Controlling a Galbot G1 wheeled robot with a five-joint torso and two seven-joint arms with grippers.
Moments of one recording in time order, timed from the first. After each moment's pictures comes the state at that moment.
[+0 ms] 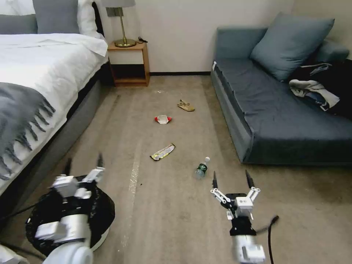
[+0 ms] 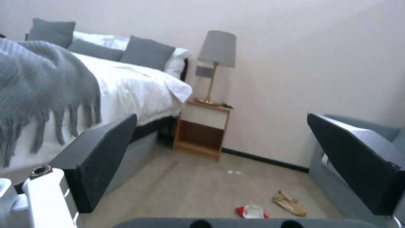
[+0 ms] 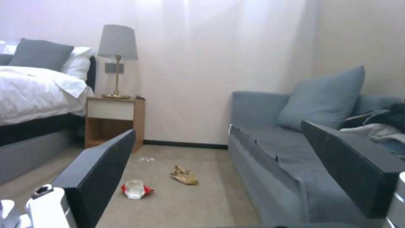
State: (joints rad) left arm 1.70 -1.48 -0.78 -2.22 -0.43 -0.27 0.00; right arm -1.80 1.58 0.33 2.10 -0.32 0.45 0.23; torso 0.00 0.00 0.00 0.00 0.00
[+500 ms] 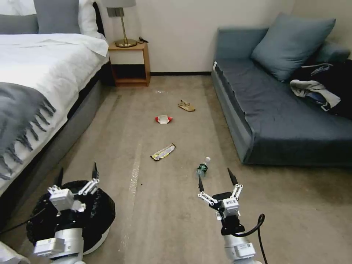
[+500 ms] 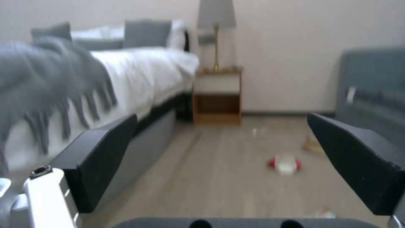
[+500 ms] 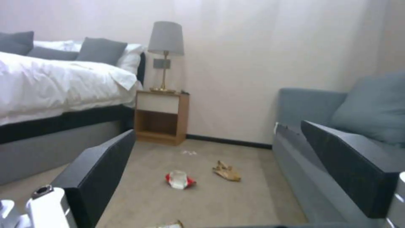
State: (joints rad) left arm 1.76 -1.48 -0.78 -2.14 -0.19 -0.27 -0.01; right arm -1.70 1.51 0.32 1.99 -0.24 0.47 0.09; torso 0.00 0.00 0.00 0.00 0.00
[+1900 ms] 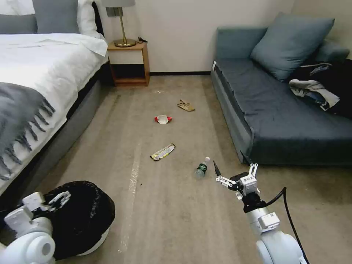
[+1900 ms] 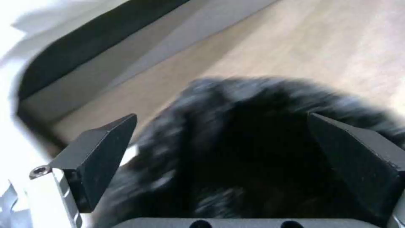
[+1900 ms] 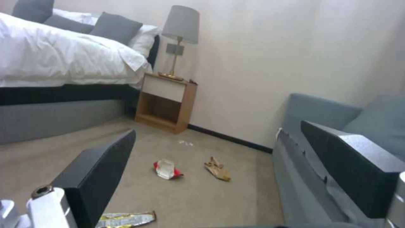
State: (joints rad) left arm 1.64 -1.31 -1.00 -2.09 -0.73 0.55 -0.52; right arm -1.57 1.32 0.48 2.02 -0.09 0.31 -0.08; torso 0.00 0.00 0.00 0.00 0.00
